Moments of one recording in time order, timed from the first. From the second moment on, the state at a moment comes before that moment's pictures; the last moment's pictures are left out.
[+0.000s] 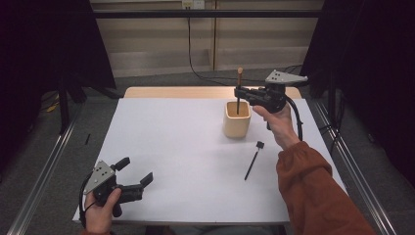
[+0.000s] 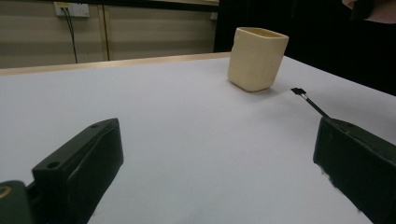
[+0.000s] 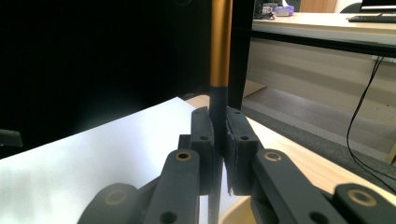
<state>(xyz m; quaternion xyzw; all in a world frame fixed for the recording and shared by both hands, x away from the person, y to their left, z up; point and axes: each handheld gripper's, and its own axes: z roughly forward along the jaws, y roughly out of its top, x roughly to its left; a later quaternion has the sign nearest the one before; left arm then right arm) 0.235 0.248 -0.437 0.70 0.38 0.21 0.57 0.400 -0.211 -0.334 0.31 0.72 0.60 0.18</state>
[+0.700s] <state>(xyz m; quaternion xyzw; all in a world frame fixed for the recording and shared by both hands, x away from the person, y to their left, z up) 0.235 0.247 -0.437 0.71 0.37 0.21 0.57 0.429 -0.214 -0.360 0.34 0.72 0.57 0.19</state>
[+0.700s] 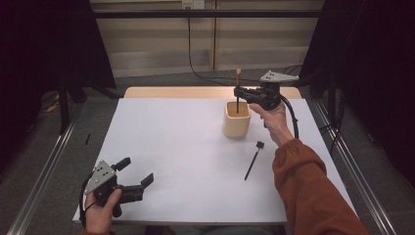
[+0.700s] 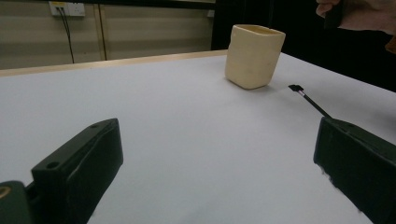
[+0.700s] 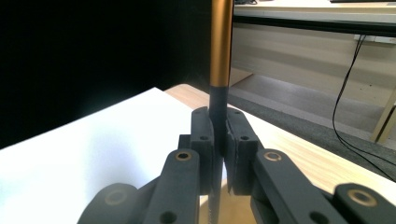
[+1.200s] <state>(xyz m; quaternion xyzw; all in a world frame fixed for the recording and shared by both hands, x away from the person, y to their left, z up) 0.235 0.246 -0.436 0.71 0.37 0.21 0.56 0.427 -0.219 -0.382 0.35 0.72 0.57 0.18</state>
